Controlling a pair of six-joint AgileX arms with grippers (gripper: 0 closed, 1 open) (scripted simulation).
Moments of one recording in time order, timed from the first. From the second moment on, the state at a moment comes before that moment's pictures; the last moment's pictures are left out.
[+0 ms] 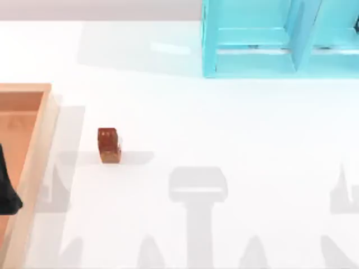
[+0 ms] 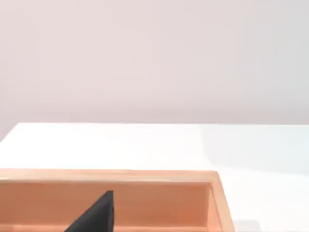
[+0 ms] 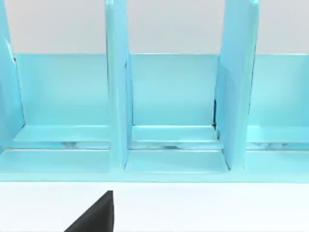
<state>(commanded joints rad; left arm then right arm) 0.00 0.00 0.00 0.00 0.00 0.00 0.00 0.00 0.00 0.00 0.00 0.00</state>
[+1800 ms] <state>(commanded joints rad) -0.39 2.04 1.75 -1.27 0.00 -0.36 0.00 0.00 0.00 0.00 0.00 0.00</state>
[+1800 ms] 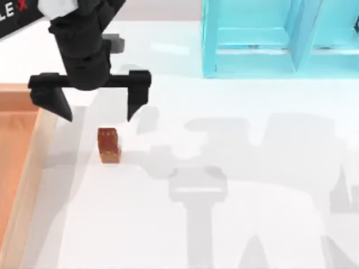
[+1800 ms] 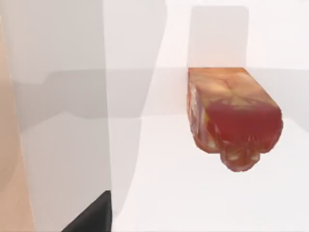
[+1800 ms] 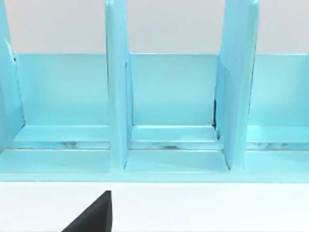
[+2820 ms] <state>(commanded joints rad) -0.39 2.15 1.50 -0.92 0.00 -0.36 0.00 0.00 0.00 0.00 0.00 0.00</state>
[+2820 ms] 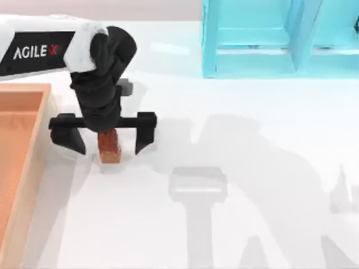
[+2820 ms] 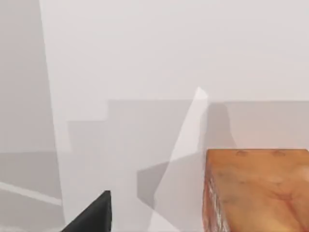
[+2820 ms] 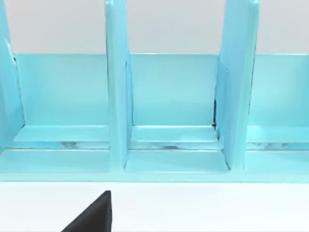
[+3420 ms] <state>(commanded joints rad) -0.39 2.15 1.50 -0.92 0.00 -0.36 0.00 0.00 0.00 0.00 0.00 0.00</state>
